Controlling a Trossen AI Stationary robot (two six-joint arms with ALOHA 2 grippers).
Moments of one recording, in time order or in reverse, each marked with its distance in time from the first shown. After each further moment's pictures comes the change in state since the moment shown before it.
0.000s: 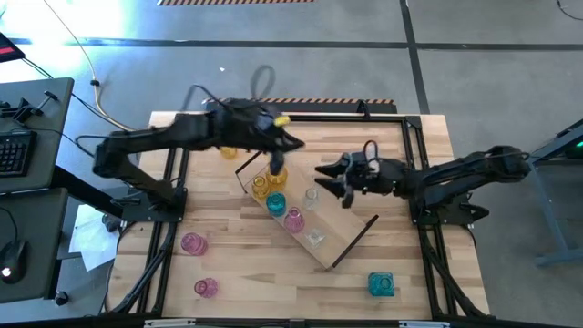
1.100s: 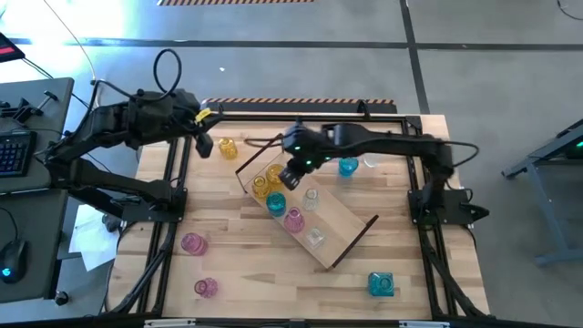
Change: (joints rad) left arm 0.027 -0.440 -0.009 -0.584 -0.437 0.044; right arm -0.127 0.673 1.390 -1.800 -0.181 0.099
